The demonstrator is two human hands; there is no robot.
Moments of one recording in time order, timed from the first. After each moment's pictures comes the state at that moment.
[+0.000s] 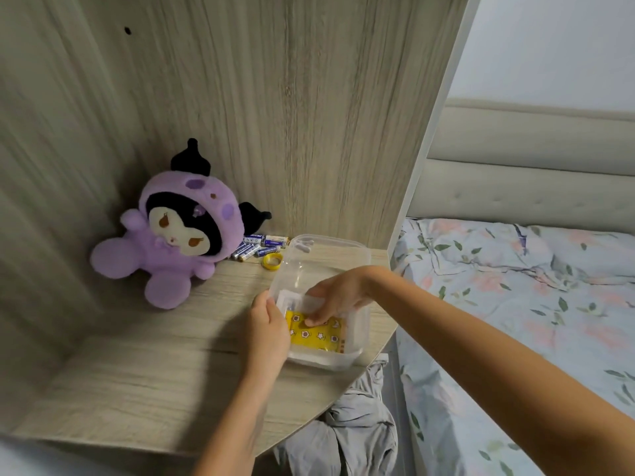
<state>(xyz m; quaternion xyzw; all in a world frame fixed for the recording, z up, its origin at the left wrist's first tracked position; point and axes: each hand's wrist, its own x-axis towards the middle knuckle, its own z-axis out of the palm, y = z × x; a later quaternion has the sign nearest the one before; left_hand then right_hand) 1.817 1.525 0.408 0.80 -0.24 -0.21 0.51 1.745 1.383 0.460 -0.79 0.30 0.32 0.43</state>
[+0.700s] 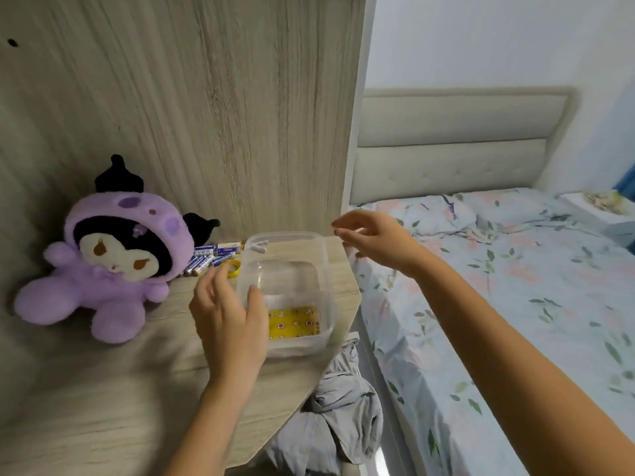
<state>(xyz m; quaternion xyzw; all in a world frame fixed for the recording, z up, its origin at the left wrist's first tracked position) 1.812 1.544 0.448 0.78 -0.39 -0.05 0.49 1.640 1.398 0.512 -0.81 0.42 -0.23 0.34</state>
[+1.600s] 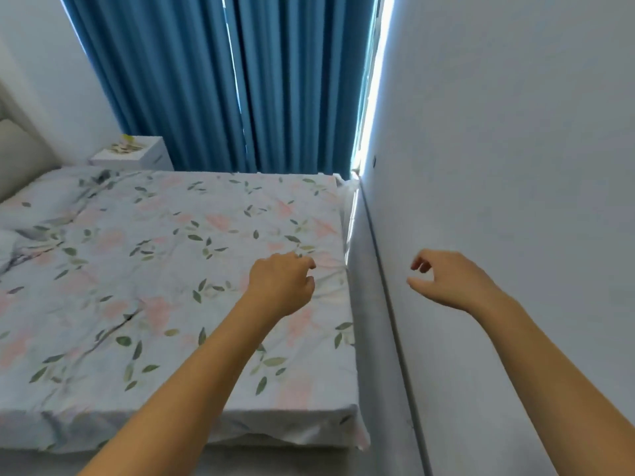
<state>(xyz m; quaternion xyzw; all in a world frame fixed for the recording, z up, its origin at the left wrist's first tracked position) 1.208 1.755 0.429 0.07 -1.00 -0.05 0.02 1.107 2.016 0.447 -0.21 0.97 -0.12 0.08</state>
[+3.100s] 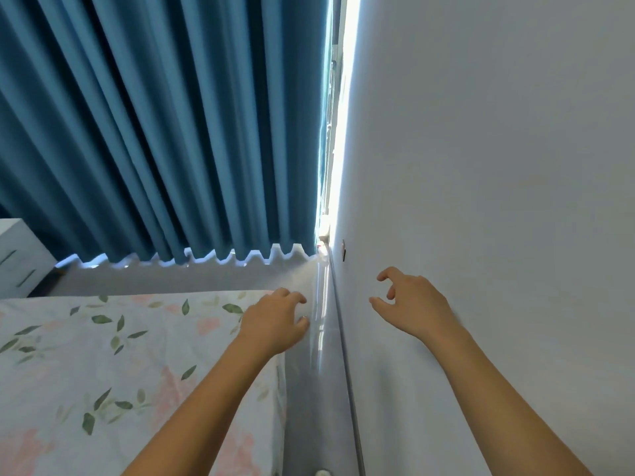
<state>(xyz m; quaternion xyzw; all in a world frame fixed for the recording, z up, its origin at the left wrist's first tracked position) 0.232 1.638 0.371 0.07 -0.99 -0.15 -0.01 0.159 1.863 0.417 -0.18 0.97 -0.17 0.05</state>
